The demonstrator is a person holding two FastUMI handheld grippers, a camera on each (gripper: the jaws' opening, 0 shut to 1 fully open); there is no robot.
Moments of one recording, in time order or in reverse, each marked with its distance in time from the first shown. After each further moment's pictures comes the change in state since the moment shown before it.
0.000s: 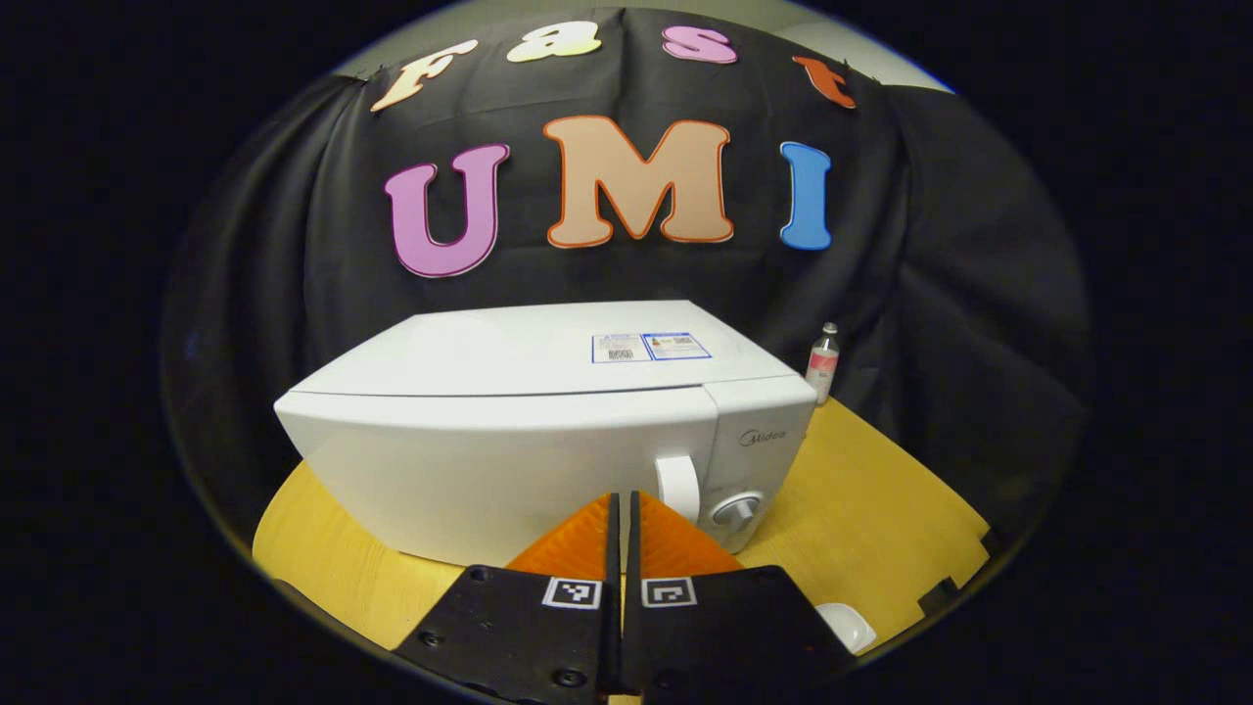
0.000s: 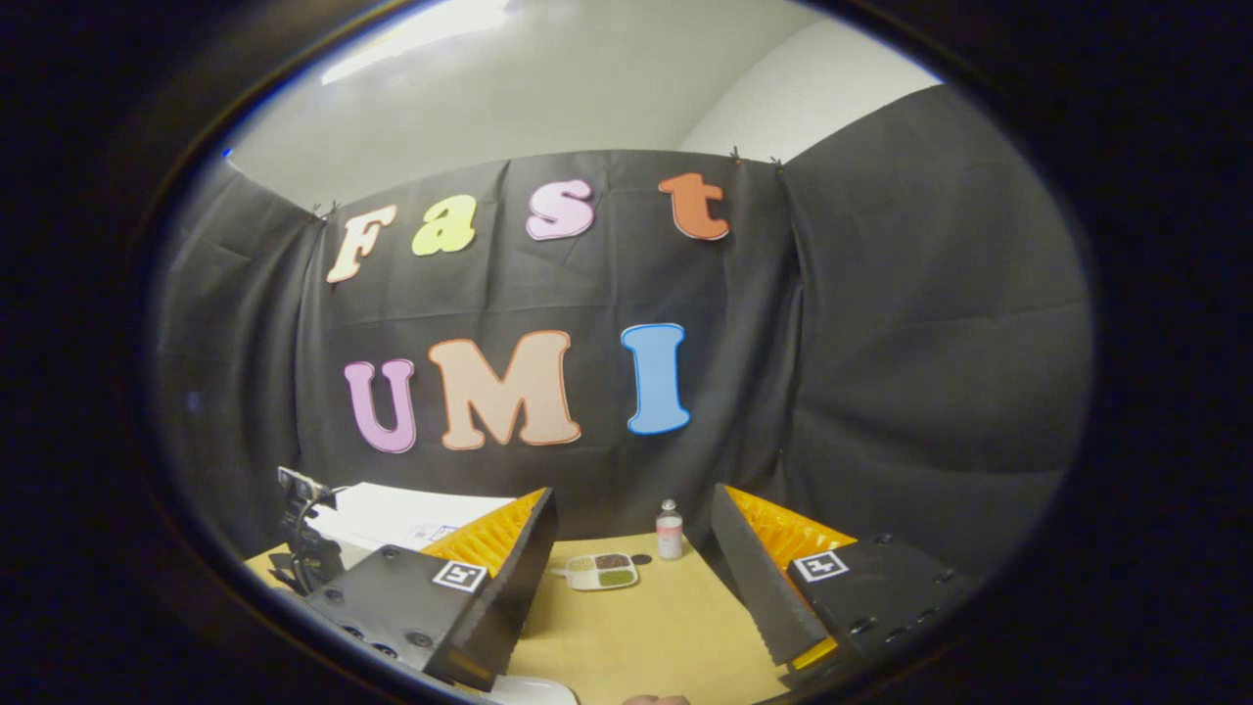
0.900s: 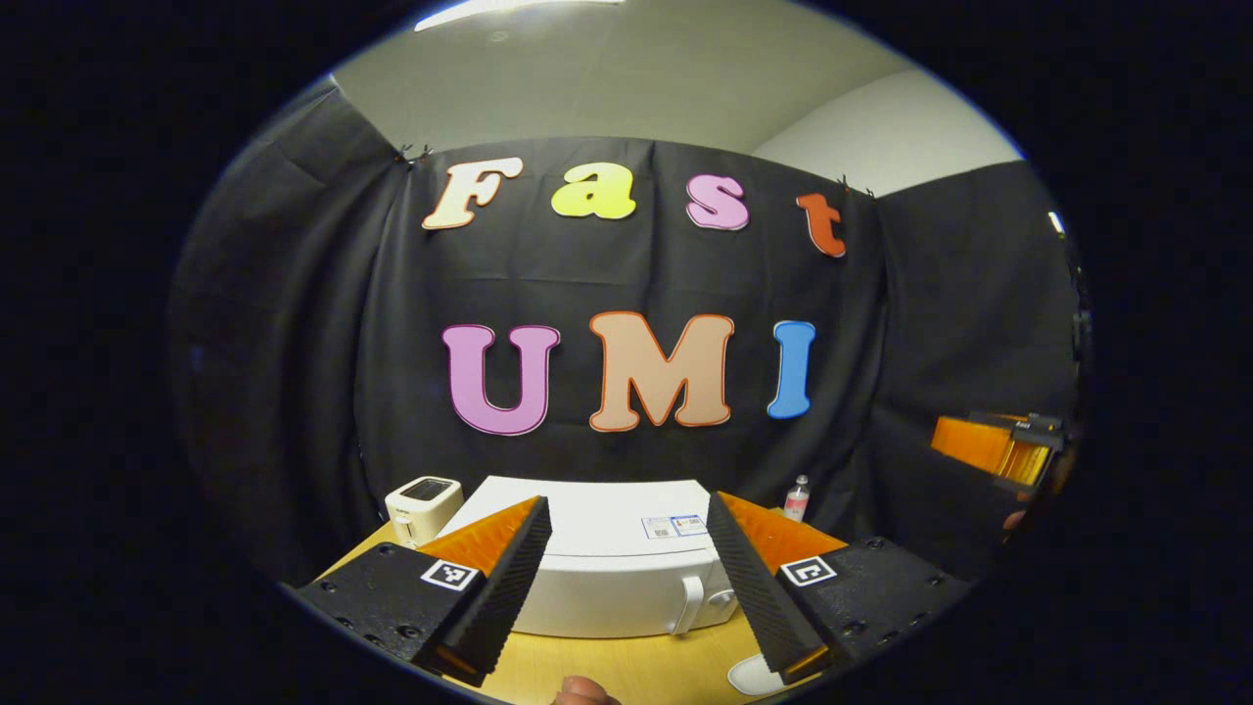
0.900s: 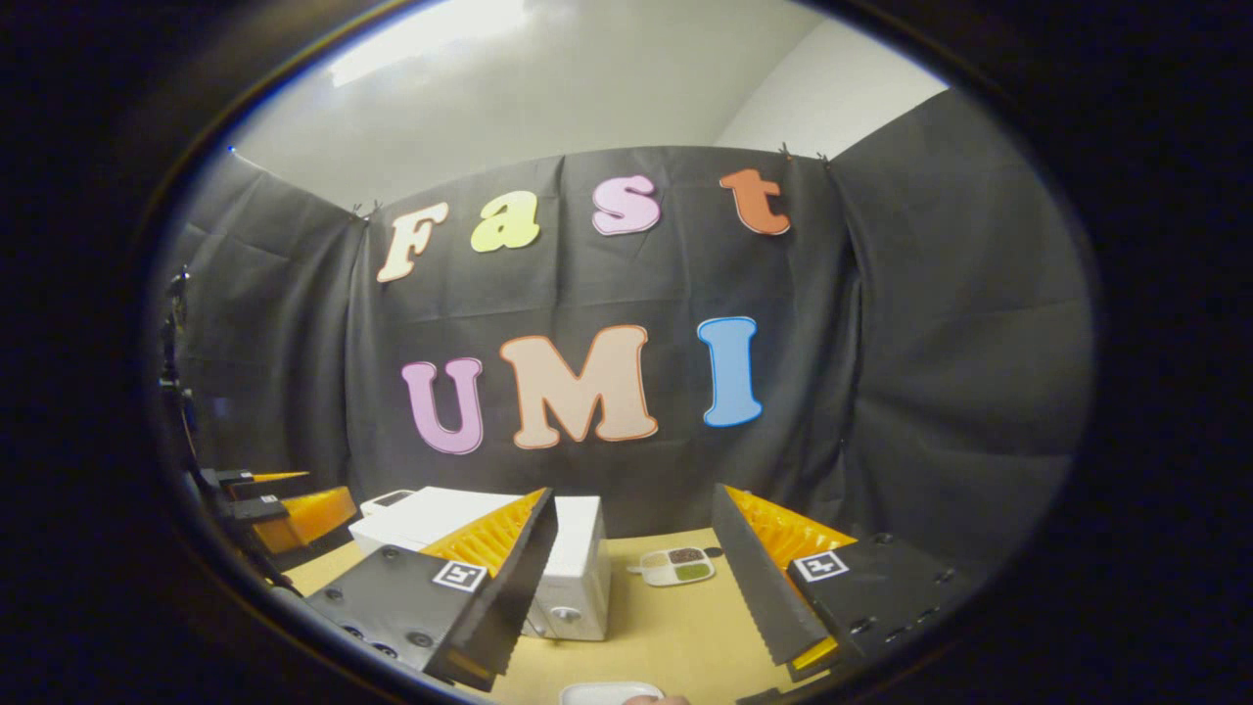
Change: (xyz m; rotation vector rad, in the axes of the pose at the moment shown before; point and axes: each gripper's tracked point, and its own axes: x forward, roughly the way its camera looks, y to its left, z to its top) left arm -0.162 0.059 0.162 -0.047 -0.402 0.000; right arm -0.017 0.124 -0.007 0.039 0.006 0.106
